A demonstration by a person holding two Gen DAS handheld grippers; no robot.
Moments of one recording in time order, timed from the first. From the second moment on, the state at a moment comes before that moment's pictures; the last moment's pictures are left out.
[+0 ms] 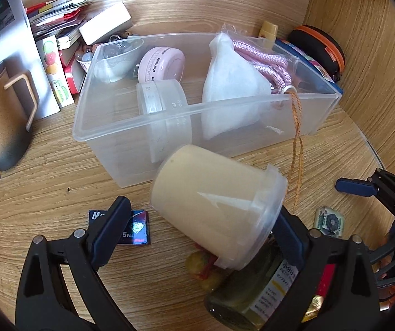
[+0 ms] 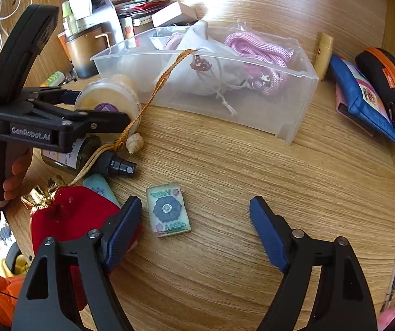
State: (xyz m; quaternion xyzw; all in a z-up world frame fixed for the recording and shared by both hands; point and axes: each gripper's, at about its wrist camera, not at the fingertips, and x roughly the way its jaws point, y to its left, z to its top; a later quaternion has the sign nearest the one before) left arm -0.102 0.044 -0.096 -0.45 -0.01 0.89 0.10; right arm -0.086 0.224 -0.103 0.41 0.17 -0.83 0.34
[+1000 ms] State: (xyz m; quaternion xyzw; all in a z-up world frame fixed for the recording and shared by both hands) left arm -0.094 0.047 -0.091 -0.43 -0.01 0.90 0.07; right arm -0.082 0.230 -0.102 0.39 0.14 -0.84 0.36
